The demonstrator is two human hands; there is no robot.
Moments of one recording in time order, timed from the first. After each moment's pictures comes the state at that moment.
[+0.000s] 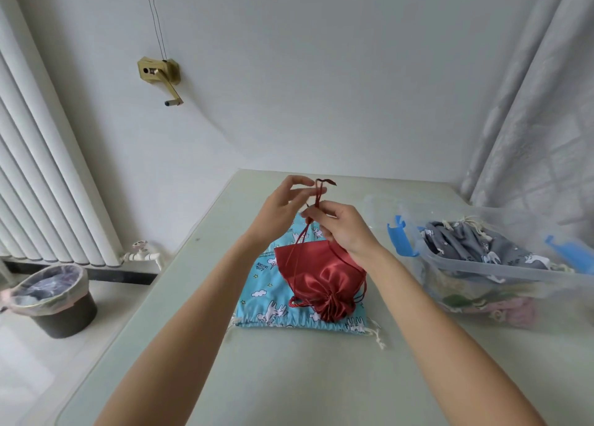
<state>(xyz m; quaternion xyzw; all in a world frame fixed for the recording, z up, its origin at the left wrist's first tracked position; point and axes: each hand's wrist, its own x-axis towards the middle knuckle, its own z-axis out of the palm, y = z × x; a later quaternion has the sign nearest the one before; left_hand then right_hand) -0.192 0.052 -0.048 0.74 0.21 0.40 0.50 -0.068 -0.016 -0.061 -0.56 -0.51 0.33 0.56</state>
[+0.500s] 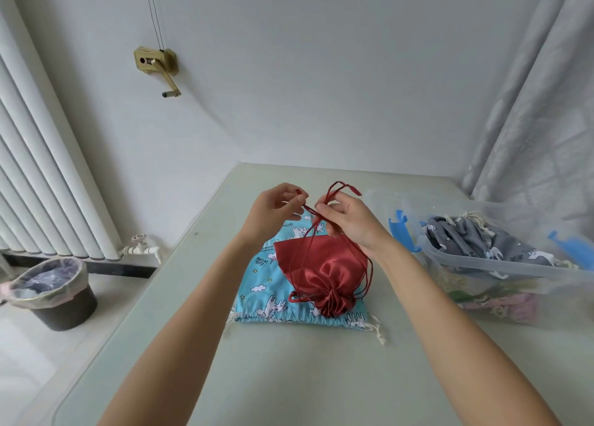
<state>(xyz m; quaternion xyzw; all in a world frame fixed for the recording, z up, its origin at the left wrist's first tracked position) -0.200 0.063 -0.065 0.71 0.26 0.41 0.51 -0.048 -0.016 -0.064 -0.56 -0.54 0.34 0.53</state>
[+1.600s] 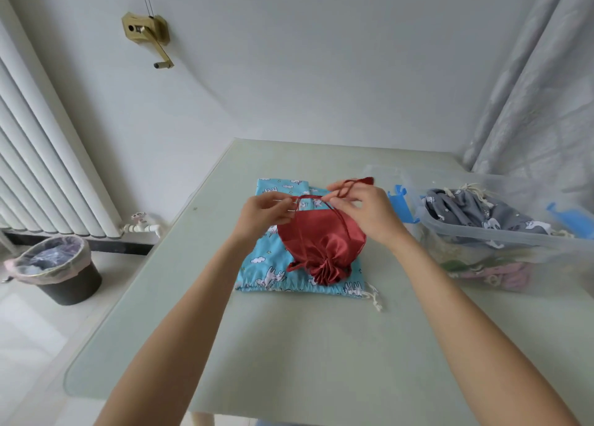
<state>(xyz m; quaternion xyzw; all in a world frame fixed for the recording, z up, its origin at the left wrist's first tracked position) -0.215 0.058 -0.111 0.64 0.34 0.37 0.58 -0.031 -0.042 -0.088 -0.60 -0.65 0.08 0.46</state>
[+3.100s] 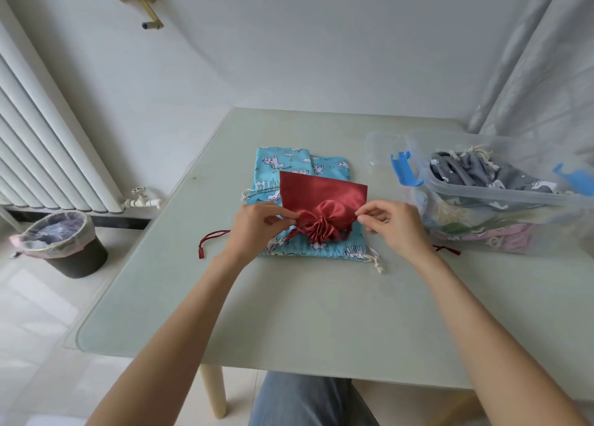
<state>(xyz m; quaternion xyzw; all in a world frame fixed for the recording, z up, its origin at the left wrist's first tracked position) -0.250 0.017 -0.165 0.83 0.31 0.35 0.29 -0.023 -0.107 -0.144 -0.72 -0.53 0.14 0.43</state>
